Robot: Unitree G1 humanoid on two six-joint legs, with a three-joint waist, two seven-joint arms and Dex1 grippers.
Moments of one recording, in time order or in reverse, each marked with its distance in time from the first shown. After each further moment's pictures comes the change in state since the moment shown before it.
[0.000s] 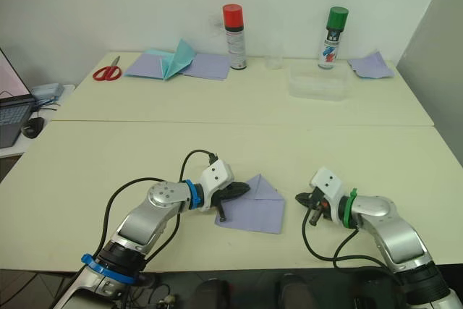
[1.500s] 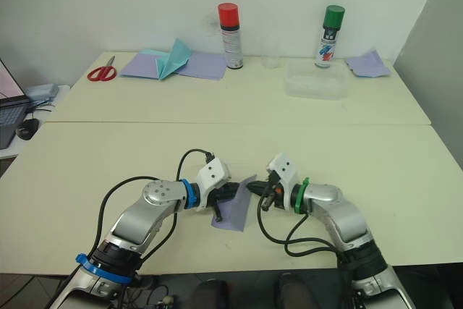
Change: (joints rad) left arm 0.008 0.021 0.021 -0.051 -0.006 0.087 -0.031; right arm -0.177 0.336 0.088 0.119 0.043 0.052 -0.080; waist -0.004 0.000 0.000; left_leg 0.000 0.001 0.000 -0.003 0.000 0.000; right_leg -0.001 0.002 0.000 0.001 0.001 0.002
